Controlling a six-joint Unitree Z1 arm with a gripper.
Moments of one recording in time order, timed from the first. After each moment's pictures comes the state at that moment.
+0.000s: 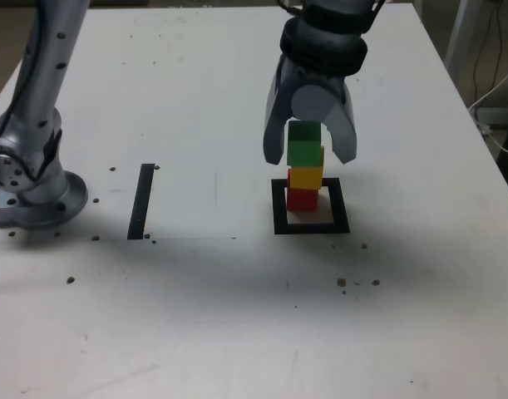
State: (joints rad) arm -0.03 2.08 -1.81 1.54 -0.01 0.05
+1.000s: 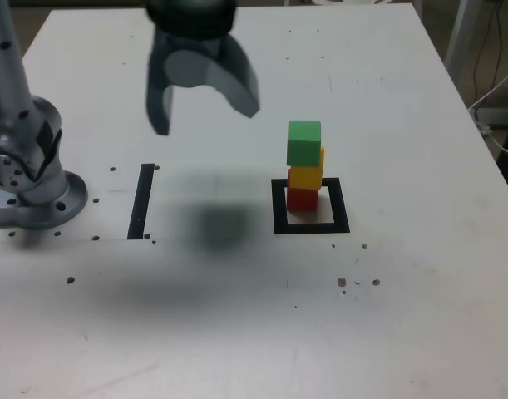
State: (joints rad) arm -0.04 1.64 -1.30 1.44 0.03 -0.10
